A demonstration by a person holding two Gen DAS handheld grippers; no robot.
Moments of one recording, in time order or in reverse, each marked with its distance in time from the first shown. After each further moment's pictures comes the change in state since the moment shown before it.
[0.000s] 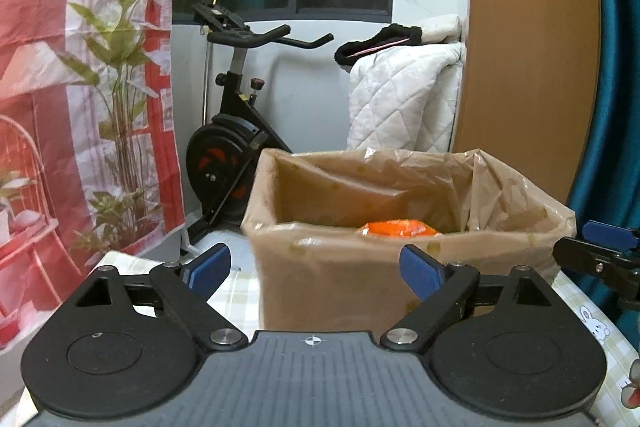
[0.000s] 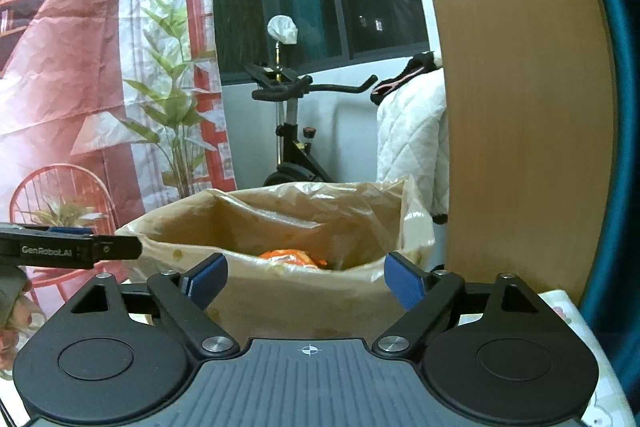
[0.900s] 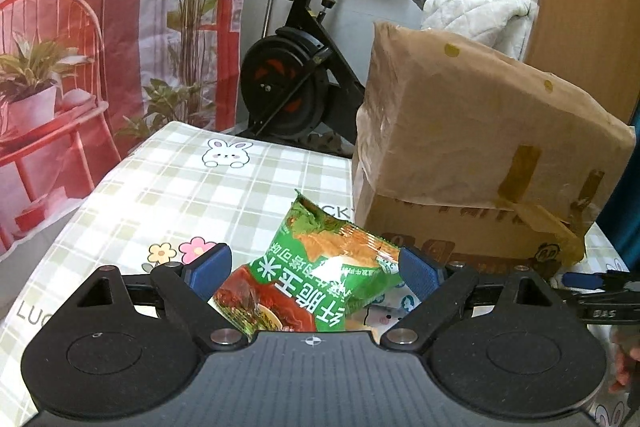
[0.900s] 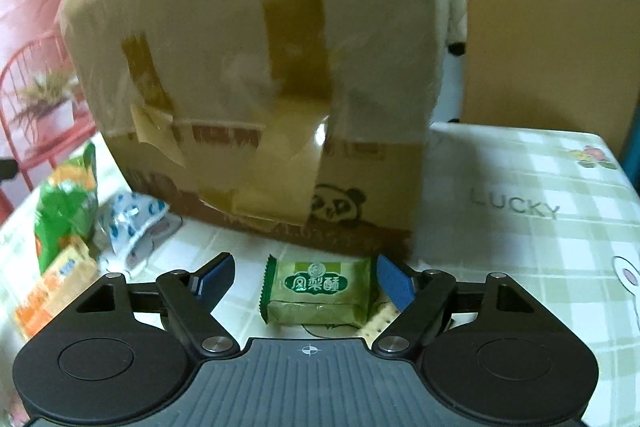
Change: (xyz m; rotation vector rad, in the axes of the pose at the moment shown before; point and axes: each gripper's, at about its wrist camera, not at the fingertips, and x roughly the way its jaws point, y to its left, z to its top) left arm -0.016 0.073 -0.094 -0.166 0.192 0.093; right arm 0.076 -0.021 -0.133 -0.018 0.465 0.023
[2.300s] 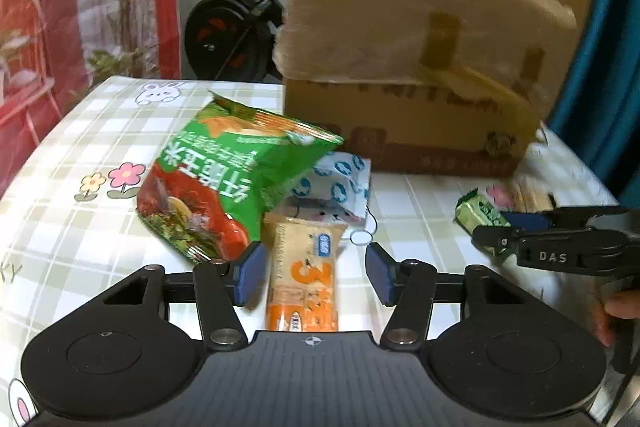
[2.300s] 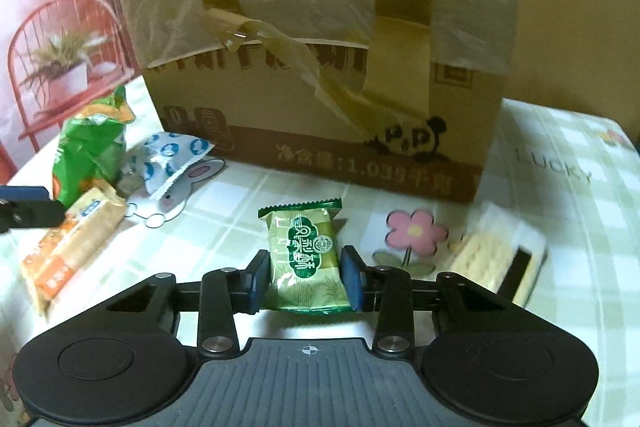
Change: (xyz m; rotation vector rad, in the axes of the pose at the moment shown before) left arm 0.005 -0.041 -0.071 0.143 0.122 -0.124; right arm -0.015 0.046 -0.041 -0.022 0.008 0.012
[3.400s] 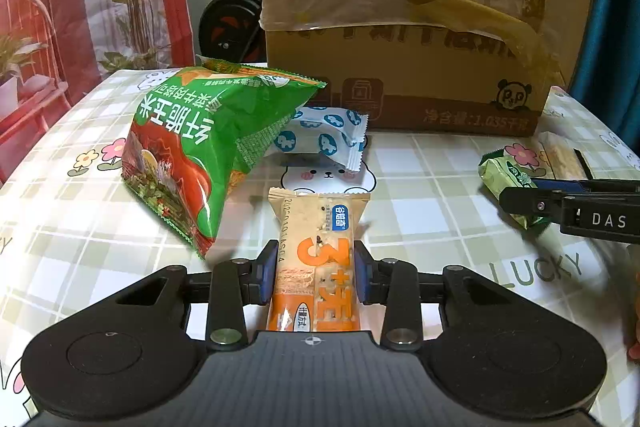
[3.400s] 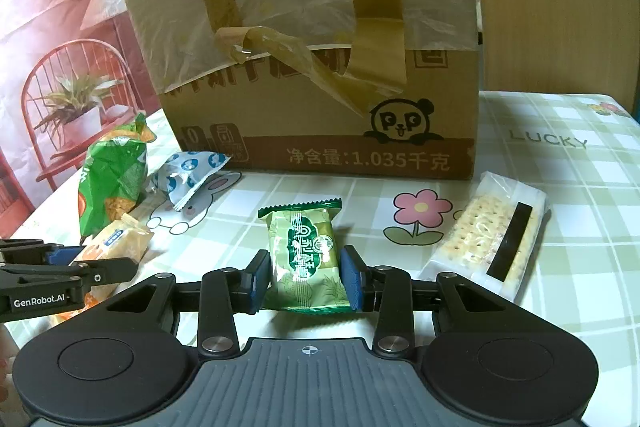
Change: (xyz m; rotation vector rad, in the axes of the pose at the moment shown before) left arm 0.025 -0.035 -0.033 0.027 -0.001 0.110; right arm -0.010 -0.006 -0.021 0.083 -0.094 0.058
